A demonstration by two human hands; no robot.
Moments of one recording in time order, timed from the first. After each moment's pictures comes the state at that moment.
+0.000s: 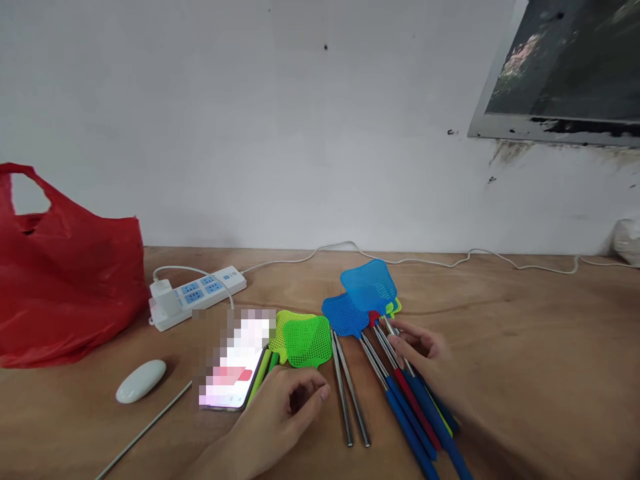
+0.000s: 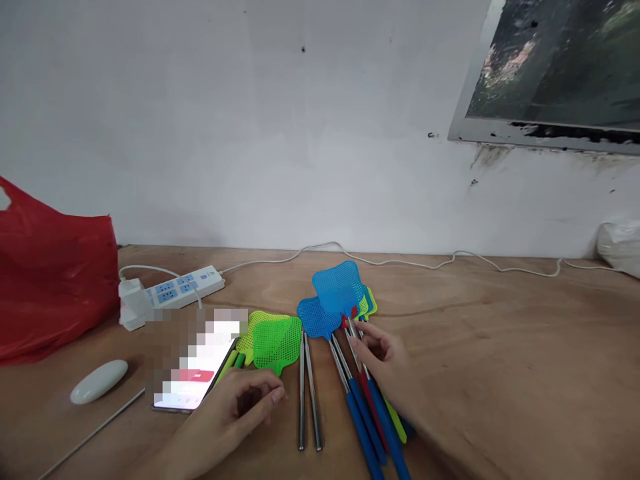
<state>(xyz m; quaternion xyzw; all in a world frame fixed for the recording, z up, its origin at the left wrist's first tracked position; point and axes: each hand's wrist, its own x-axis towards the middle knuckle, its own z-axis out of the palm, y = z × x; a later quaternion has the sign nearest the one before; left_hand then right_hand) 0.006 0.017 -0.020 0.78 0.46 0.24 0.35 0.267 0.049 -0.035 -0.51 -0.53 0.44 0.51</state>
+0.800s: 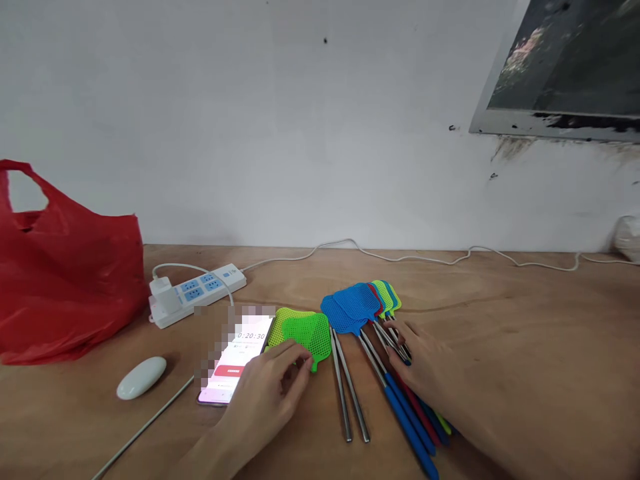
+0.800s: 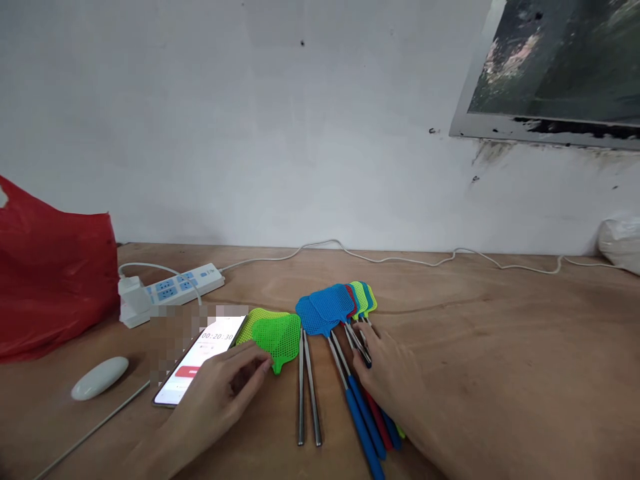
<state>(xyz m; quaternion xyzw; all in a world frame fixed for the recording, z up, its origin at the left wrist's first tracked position) -0.007 0.027 -0.022 0.81 0.50 0.27 0.15 0.280 0.050 -0.059 -0.61 -0.75 -0.04 0.26</state>
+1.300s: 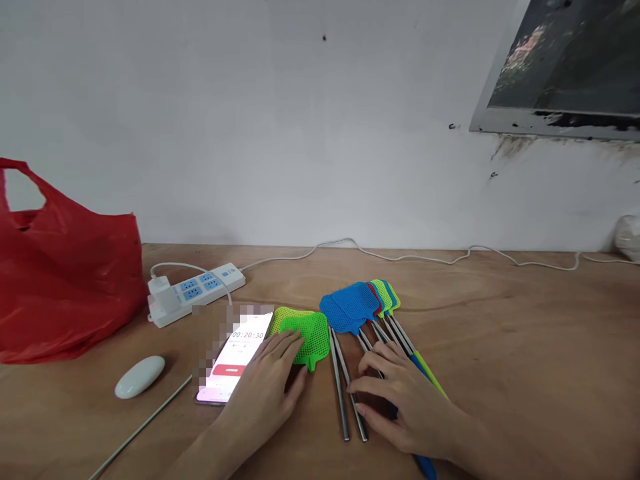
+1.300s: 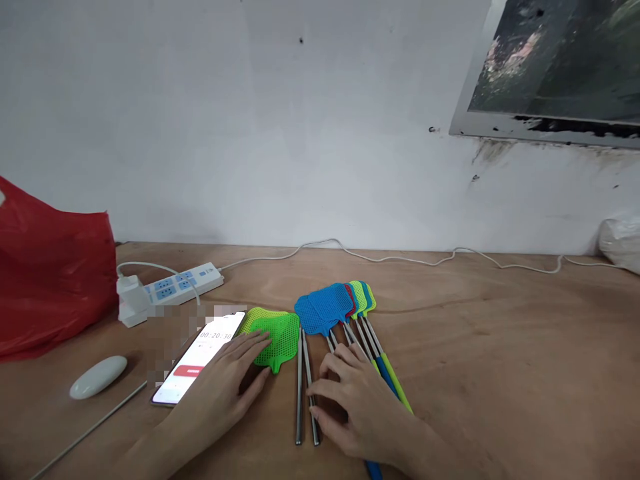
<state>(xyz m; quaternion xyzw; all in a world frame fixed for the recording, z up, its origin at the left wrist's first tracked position) -0.016 0.039 -0.052 0.85 0.48 0.23 -0.02 0.250 0.017 -0.031 -0.35 -0.90 0.10 0.23</state>
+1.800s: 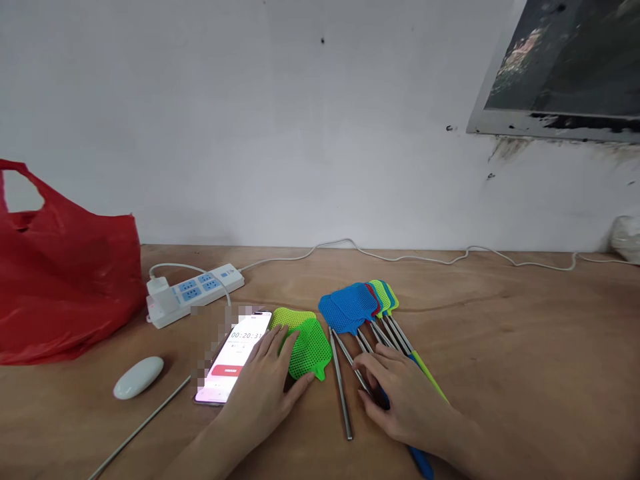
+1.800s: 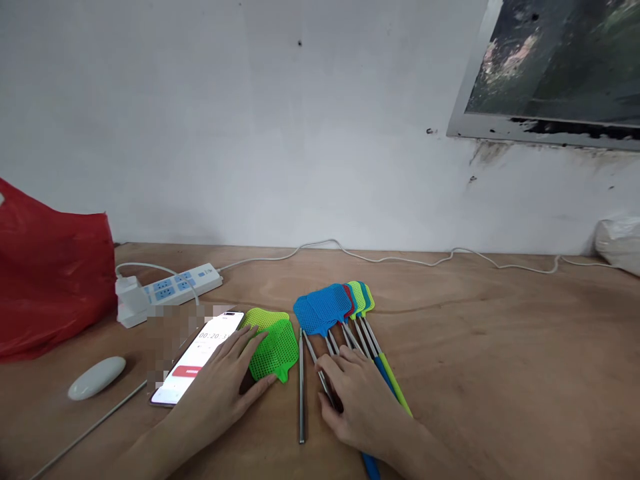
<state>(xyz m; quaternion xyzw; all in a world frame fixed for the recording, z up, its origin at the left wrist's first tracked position) -0.023 0.045 -0.069 0.84 0.50 0.22 -0.07 0.247 0.021 -0.040 -0.44 -0.87 0.08 0.20</state>
